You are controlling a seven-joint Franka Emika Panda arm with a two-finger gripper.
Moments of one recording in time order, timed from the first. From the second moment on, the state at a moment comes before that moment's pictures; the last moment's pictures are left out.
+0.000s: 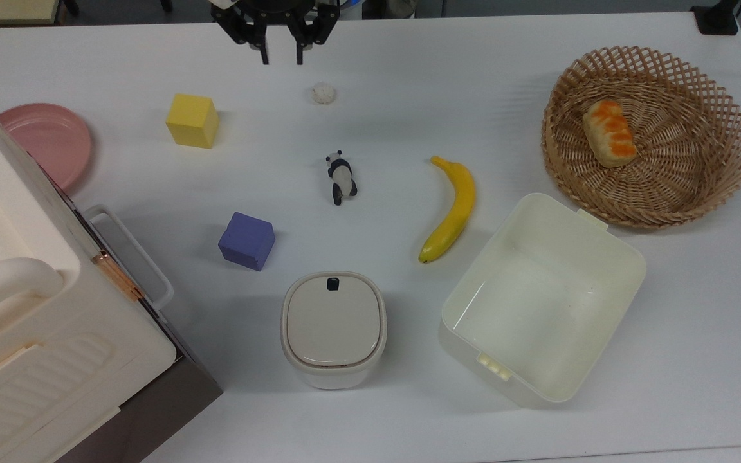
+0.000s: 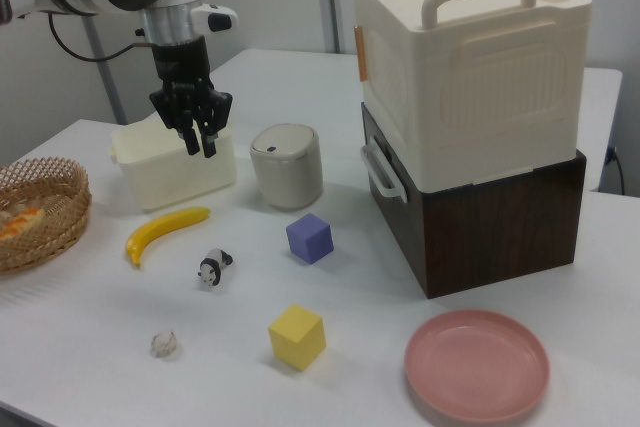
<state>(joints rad) 0.03 0.12 0.00 -1.51 -0.06 1.53 -0.04</state>
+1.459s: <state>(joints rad) 0.12 0.53 -0.02 -1.34 -0.03 2.33 0.04</state>
